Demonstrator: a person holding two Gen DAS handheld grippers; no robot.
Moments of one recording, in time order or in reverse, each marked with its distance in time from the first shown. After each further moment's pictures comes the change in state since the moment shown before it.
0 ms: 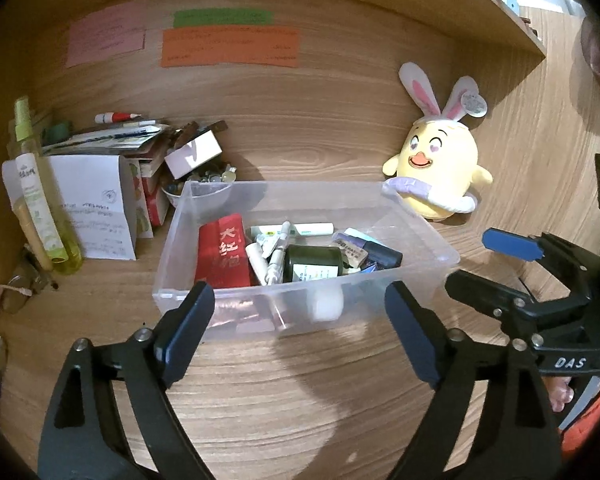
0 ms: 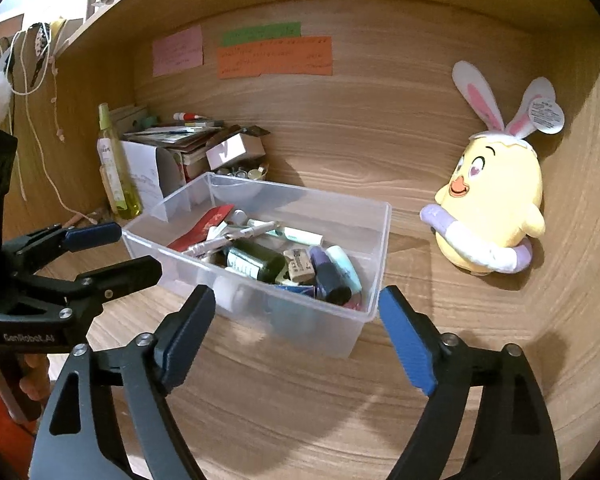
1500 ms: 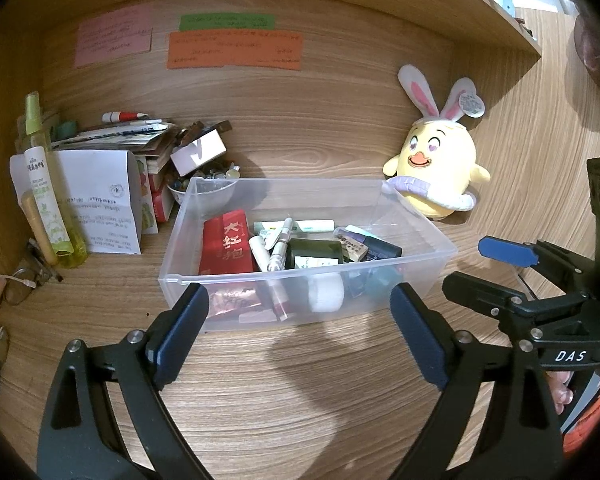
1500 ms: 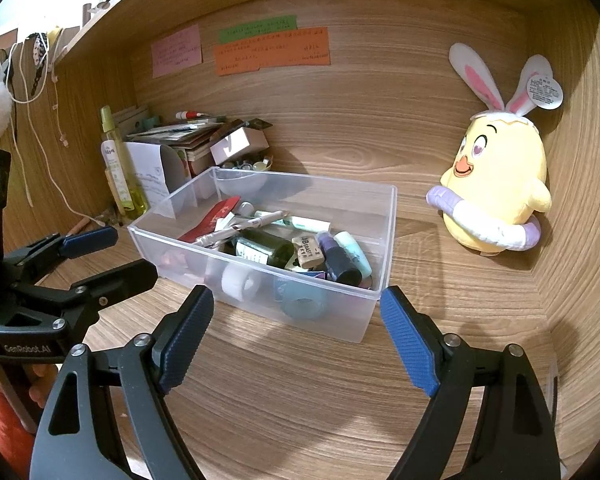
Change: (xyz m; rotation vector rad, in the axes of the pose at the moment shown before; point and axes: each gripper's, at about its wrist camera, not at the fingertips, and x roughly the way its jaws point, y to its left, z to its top) left arm -0.008 -0.002 -0.007 0.001 -0.016 0.002; right arm 0.001 -0.003 -0.007 0.043 0.014 0.037
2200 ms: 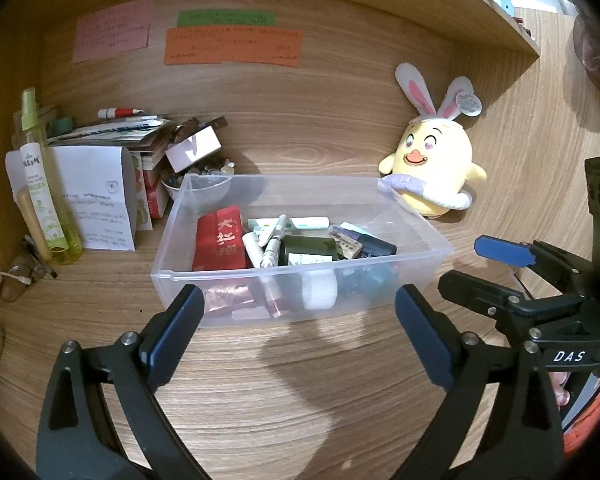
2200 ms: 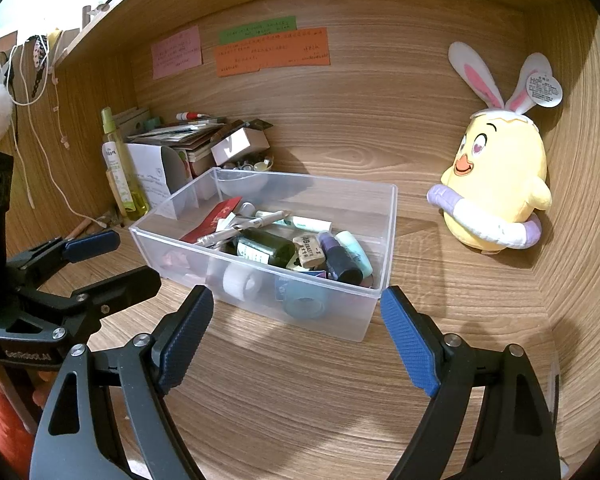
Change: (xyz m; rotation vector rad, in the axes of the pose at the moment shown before) left arm 0.001 -0.005 -0.002 -0.013 0.007 -0.013; right arm -0.001 -0.001 0.000 0.000 -0.003 0.002
